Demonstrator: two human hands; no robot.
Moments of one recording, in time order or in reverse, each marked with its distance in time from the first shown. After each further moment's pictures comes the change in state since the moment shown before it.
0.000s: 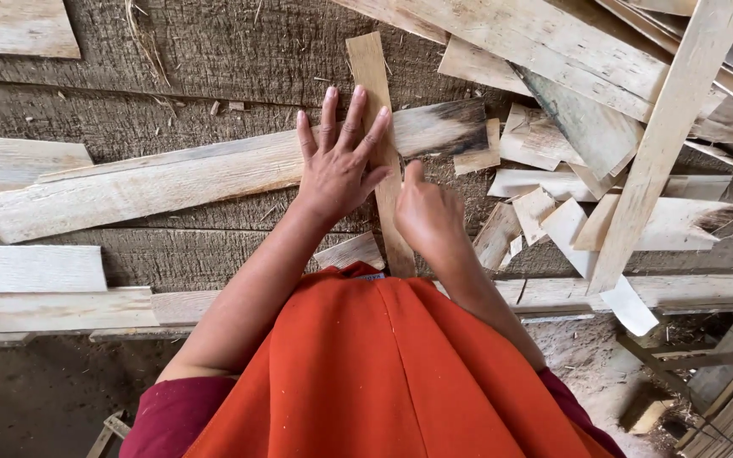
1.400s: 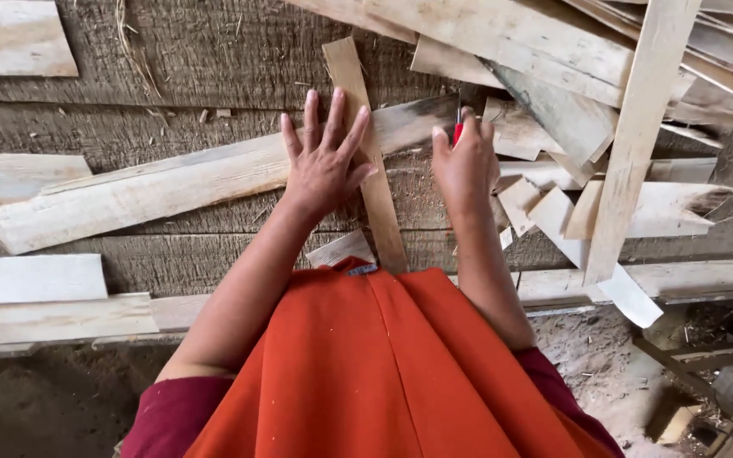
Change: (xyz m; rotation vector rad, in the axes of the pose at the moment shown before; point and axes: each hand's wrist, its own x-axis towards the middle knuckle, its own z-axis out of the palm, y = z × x) left_hand 0.003 0.005 -0.011 0.183 -0.088 -0.017; right_hand 0.049 0.068 -0.015 0.295 0.514 0.265
